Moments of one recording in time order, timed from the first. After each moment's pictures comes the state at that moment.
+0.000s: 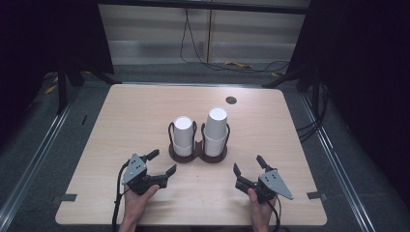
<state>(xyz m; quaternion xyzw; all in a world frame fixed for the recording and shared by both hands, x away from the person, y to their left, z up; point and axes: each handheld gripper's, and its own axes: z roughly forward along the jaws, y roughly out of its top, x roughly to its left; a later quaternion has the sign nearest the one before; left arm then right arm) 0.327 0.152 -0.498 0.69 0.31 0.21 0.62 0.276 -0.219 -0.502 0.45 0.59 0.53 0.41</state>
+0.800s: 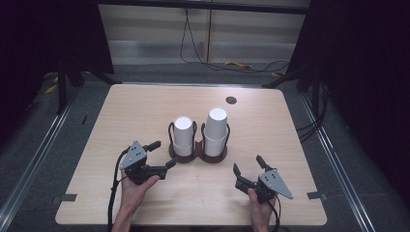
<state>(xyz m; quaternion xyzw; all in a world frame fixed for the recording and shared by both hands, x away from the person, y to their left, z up) 0.349 0.154 -0.462 0.73 0.28 0.18 0.60 0.276 -0.219 -0.501 0.45 0.60 0.53 0.40</state>
